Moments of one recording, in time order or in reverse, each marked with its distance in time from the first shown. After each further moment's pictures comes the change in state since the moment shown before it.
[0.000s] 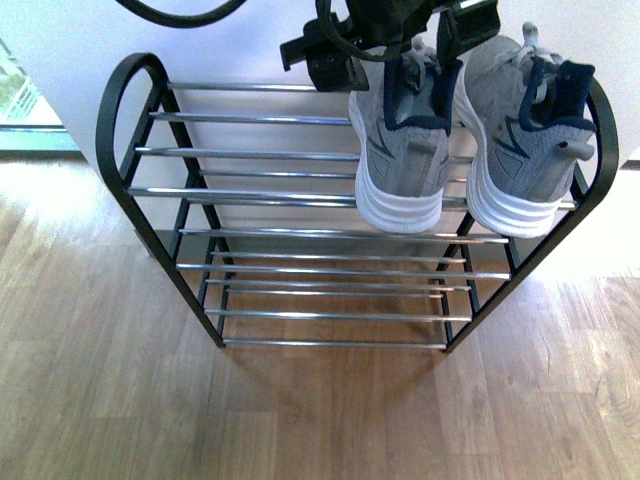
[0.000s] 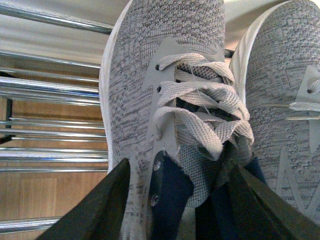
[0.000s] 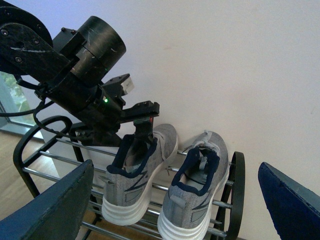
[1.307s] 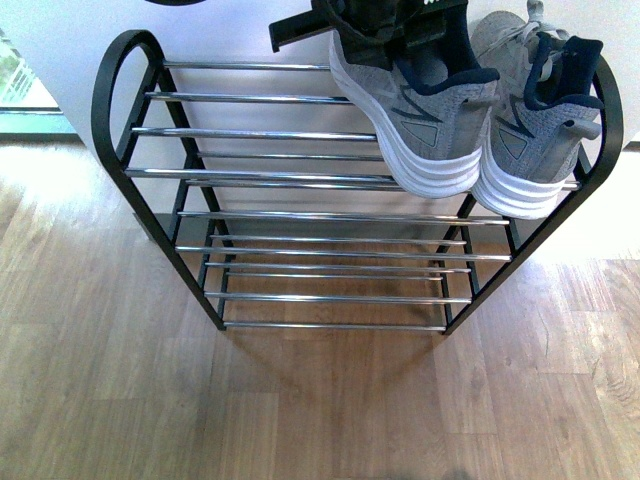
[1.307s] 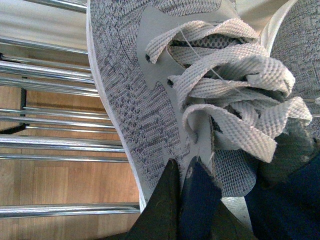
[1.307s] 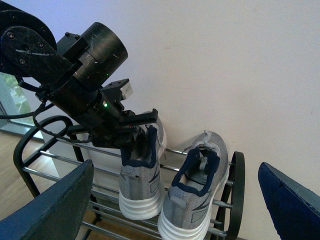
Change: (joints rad) left arm 0.007 0.026 0.032 -0.079 -0.030 0.038; right arm 0.000 0.000 0.000 0.000 0.000 0.000
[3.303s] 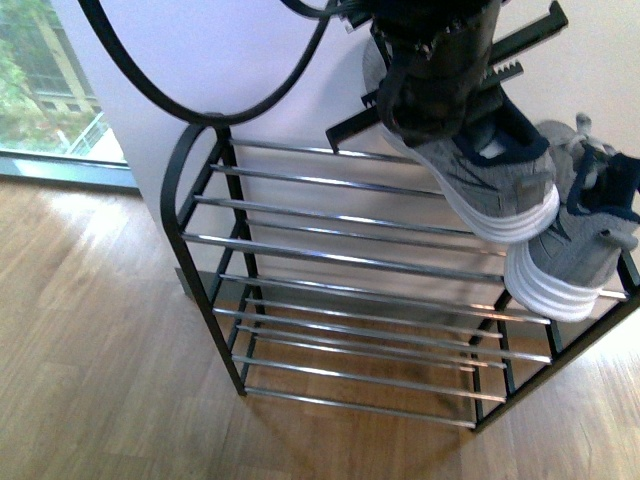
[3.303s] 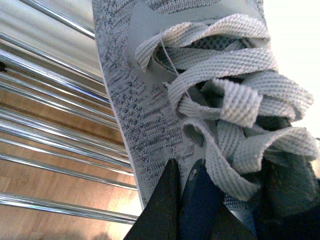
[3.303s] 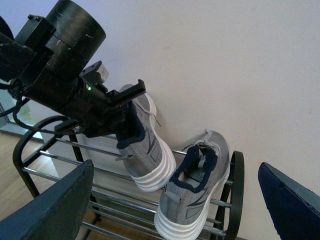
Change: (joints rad) left arm 0.006 -0.156 -0.236 0.272 -0.094 -0.291; right arm 0.000 0.000 0.000 0.000 0.000 0.000
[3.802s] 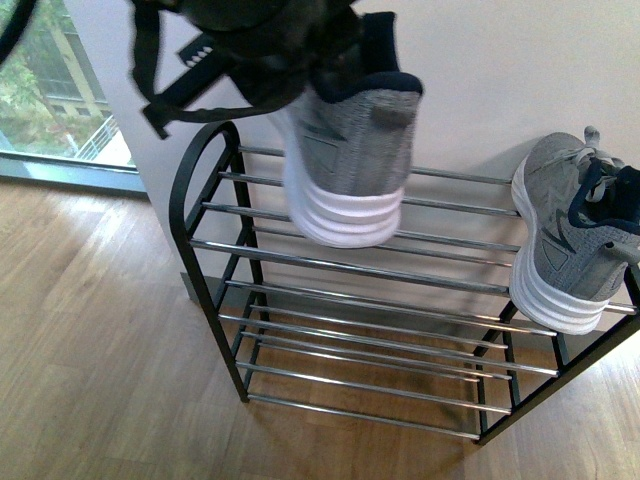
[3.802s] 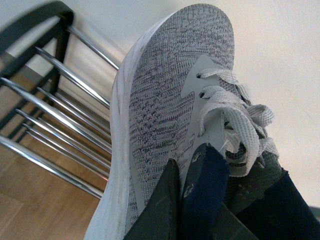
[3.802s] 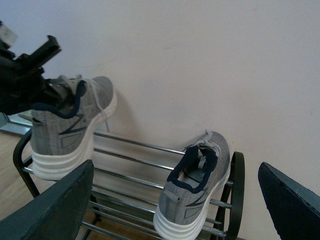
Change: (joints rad) left arm 0.071 -0.401 -0.497 0.233 -0.167 -0.073; right arm 0.000 0.000 0.000 0.000 0.000 0.000
